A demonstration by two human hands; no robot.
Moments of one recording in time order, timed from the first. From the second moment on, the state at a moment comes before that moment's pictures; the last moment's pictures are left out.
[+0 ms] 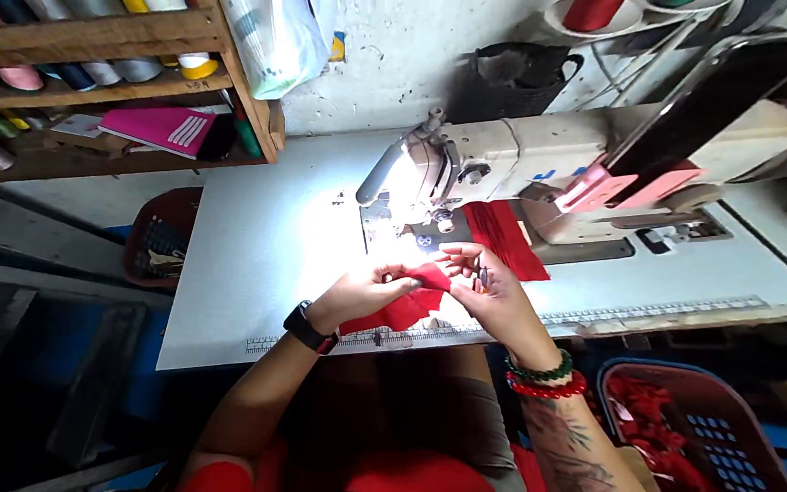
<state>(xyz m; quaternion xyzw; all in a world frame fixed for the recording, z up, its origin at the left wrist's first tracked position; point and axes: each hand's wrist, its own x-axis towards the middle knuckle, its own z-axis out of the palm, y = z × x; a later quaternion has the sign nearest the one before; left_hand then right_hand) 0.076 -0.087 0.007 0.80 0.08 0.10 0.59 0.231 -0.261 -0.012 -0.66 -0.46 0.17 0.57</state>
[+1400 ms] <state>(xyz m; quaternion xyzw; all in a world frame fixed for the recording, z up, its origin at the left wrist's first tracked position) 0.009 -0.197 0.049 0.90 0.01 0.26 0.34 0.202 -0.375 -0.019 -0.63 -0.59 0.20 0.46</state>
